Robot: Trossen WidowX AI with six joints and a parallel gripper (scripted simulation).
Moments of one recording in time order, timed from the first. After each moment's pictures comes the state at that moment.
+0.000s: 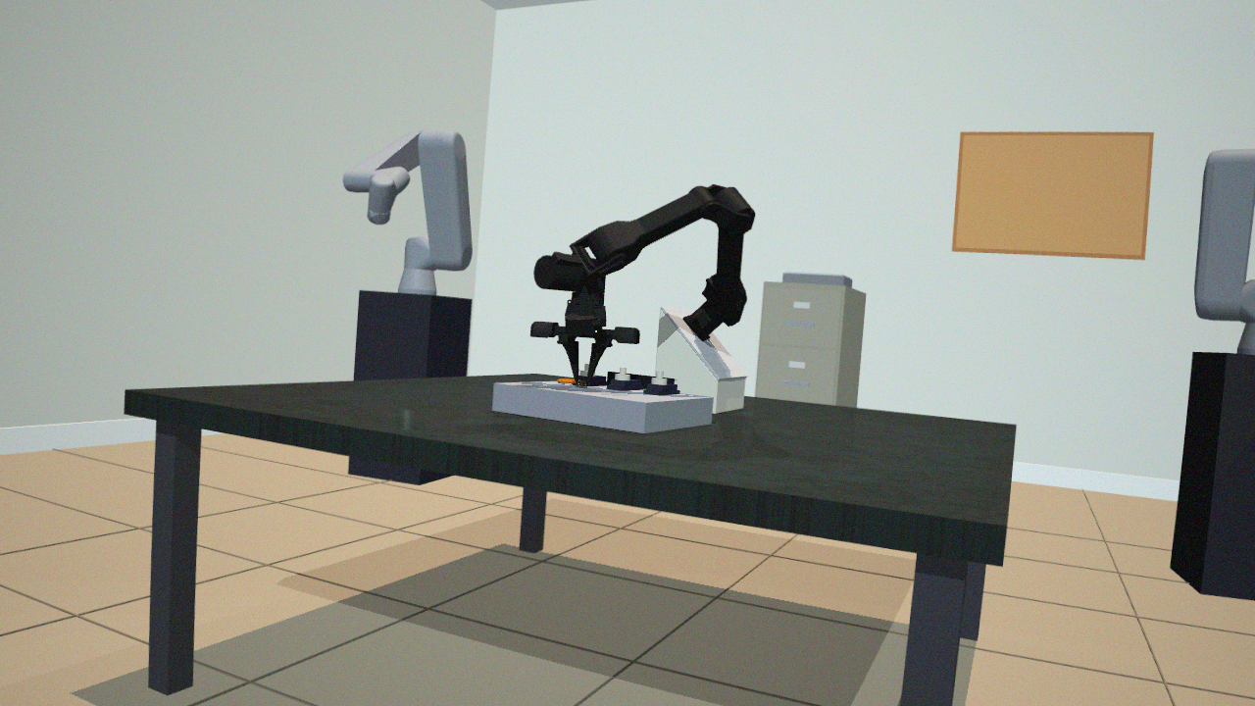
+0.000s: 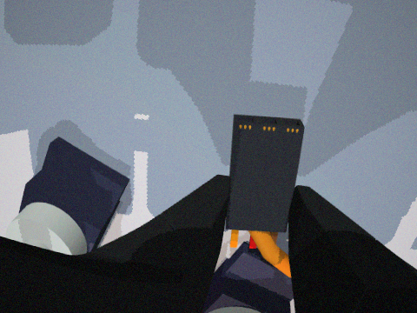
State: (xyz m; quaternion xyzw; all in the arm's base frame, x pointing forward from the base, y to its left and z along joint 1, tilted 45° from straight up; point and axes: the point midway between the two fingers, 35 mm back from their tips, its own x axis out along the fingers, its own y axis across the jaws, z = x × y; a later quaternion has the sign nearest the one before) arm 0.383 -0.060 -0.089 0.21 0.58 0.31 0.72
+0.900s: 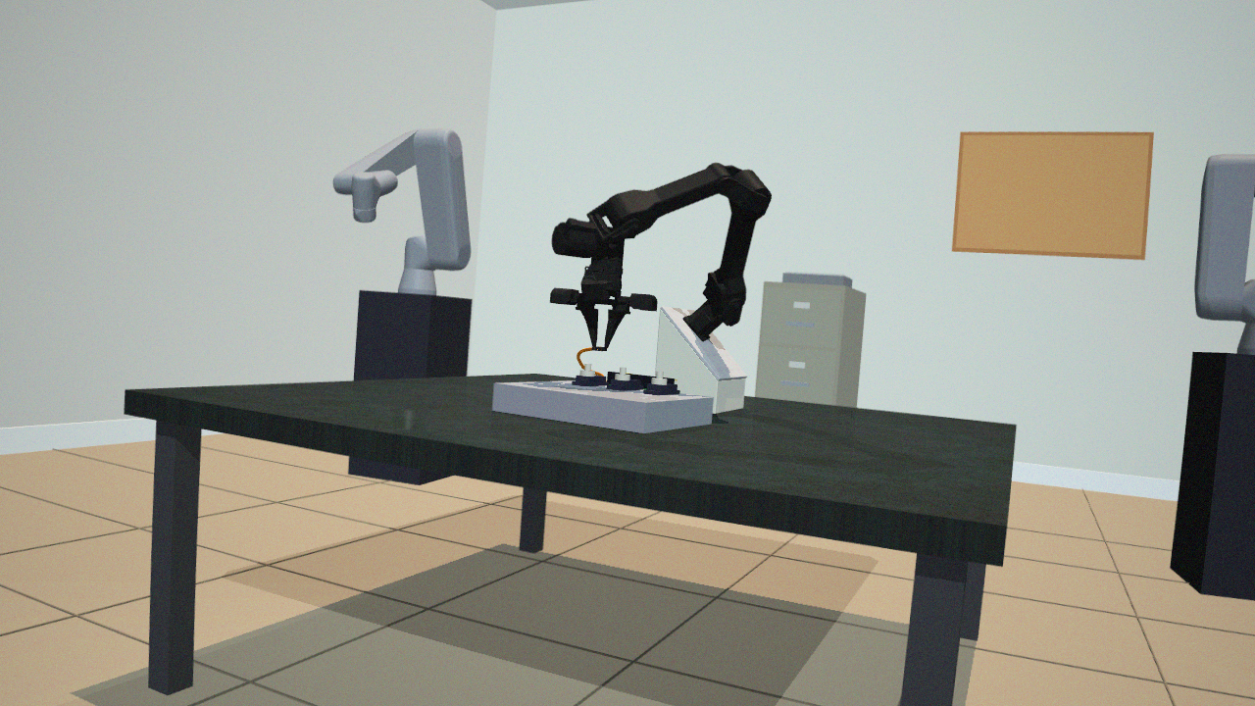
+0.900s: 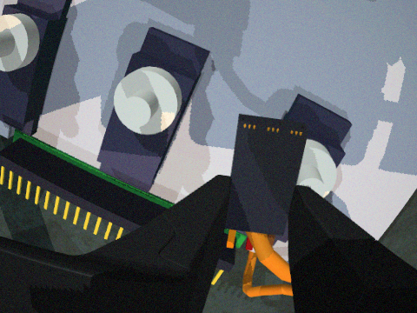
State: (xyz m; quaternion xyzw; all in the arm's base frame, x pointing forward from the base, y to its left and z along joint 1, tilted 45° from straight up) arm 0.331 -0.090 -0.043 0.25 0.60 0.28 0.71
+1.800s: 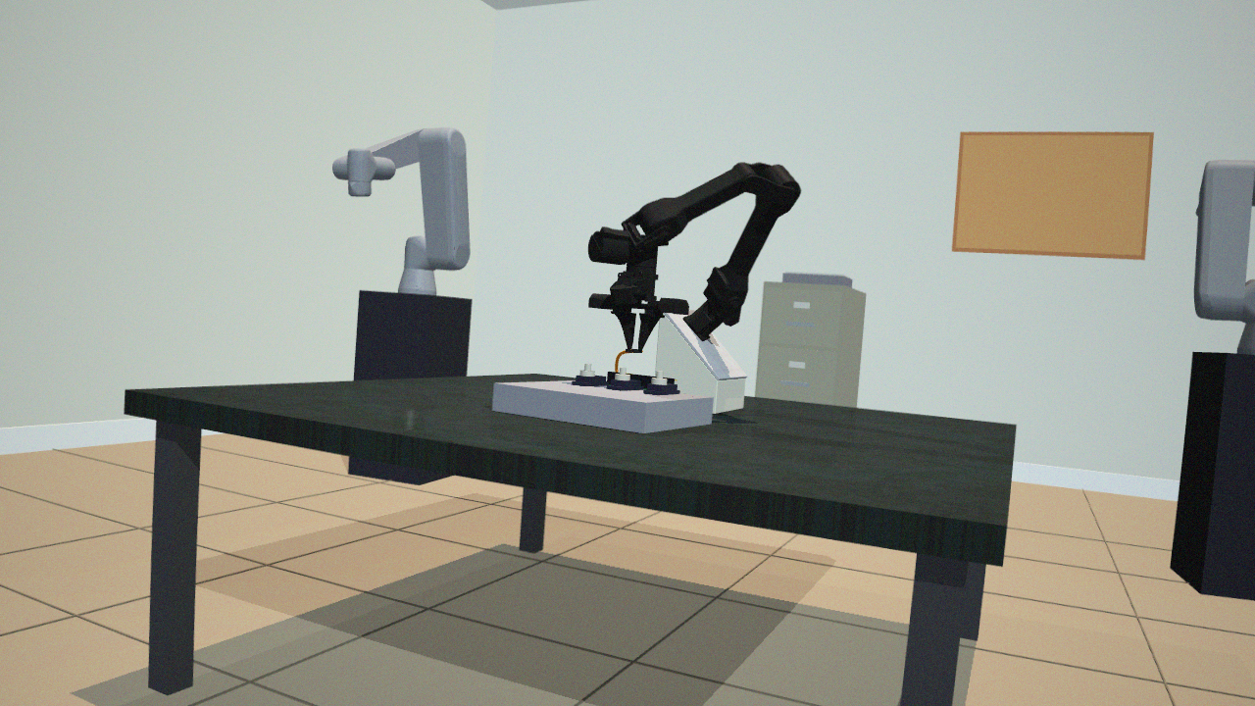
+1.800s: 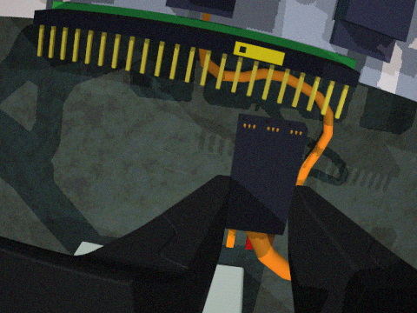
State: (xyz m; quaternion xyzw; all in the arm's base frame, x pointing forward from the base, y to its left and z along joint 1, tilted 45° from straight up) arm 0.232 -0.055 -0.031 0.32 0.62 0.21 0.68
